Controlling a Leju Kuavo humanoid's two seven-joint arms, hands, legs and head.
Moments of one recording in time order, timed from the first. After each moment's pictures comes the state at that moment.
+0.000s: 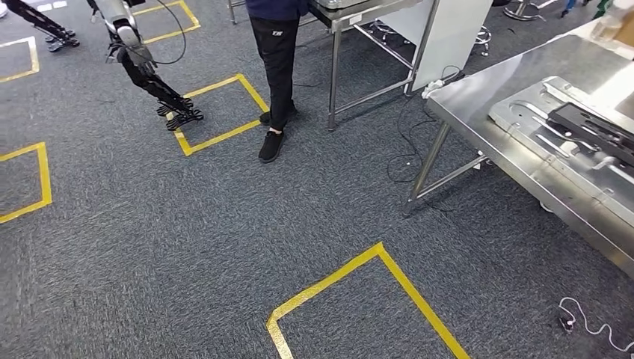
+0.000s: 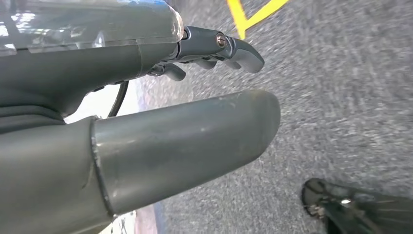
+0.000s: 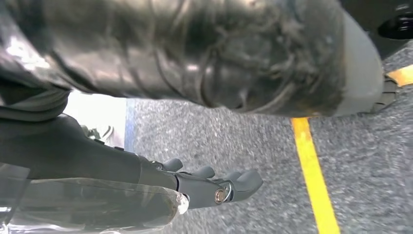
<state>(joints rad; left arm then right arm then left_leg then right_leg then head) -0.06 -0.16 1.37 -0.24 -1.39 0.06 -0.31 0.00 0.17 -0.79 -0.21 0.92 0.05 0.04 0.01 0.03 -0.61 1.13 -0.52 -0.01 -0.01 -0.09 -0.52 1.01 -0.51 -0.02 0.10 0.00</state>
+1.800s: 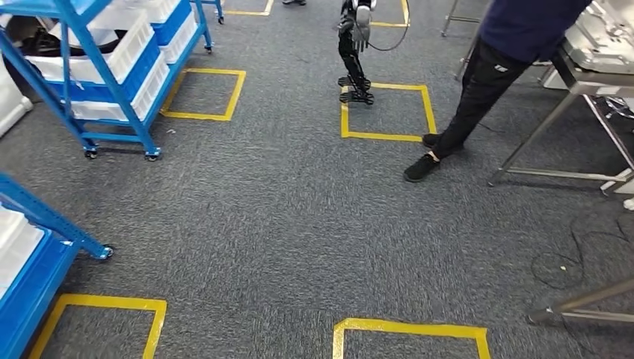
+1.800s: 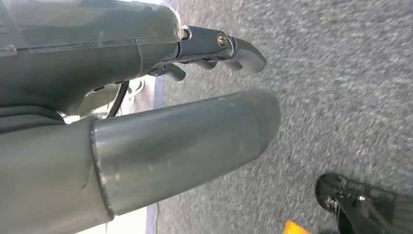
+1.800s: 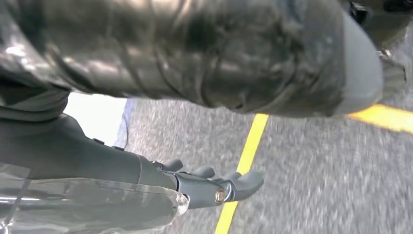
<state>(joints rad) -0.06 -0.17 1.36 -0.24 -1.40 0.07 -0.31 0.00 0.18 -0.81 -0.21 0.94 0.06 0.05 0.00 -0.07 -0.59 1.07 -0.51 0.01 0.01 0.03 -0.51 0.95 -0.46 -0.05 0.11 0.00</state>
